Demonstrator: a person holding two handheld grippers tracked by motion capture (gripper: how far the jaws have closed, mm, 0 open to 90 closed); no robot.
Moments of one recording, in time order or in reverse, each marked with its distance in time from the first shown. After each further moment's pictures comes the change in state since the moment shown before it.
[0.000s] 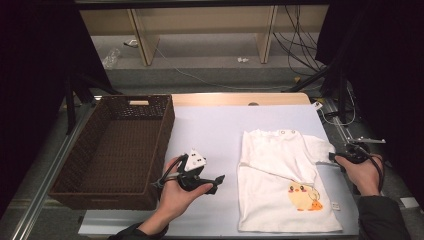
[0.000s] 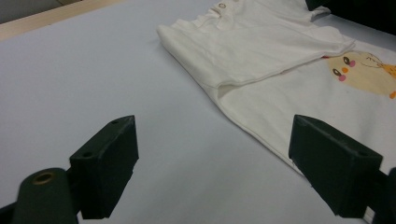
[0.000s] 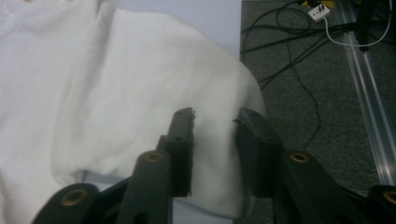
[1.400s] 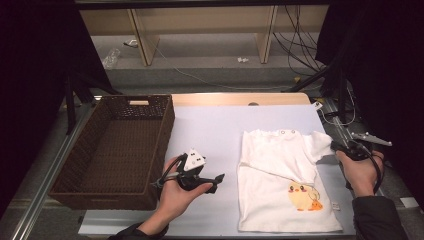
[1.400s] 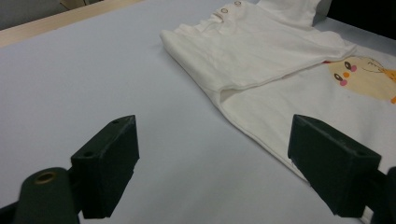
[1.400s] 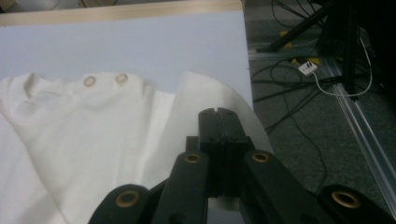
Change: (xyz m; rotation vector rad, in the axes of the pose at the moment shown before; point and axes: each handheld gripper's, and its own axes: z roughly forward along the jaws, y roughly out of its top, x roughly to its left) left arm 0.000 0.002 -0.002 -0.015 0.007 -0.004; right arm 0.023 0.010 -0.023 -0.247 0.005 0.023
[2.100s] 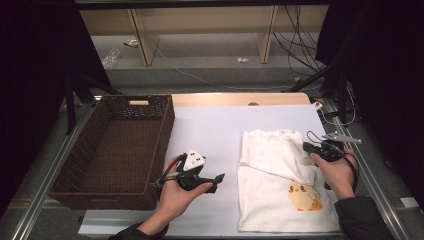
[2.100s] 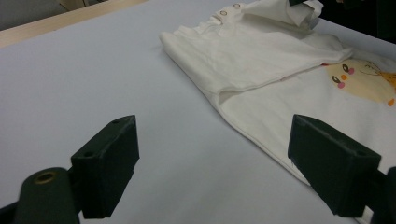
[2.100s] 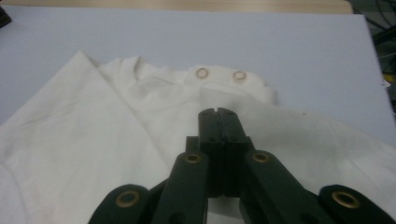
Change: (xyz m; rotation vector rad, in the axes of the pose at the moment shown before) left arm 0.000 0.000 0.000 -0.004 -0.002 -0.004; right arm 0.068 -0.001 0.011 0.031 0.198 -0.115
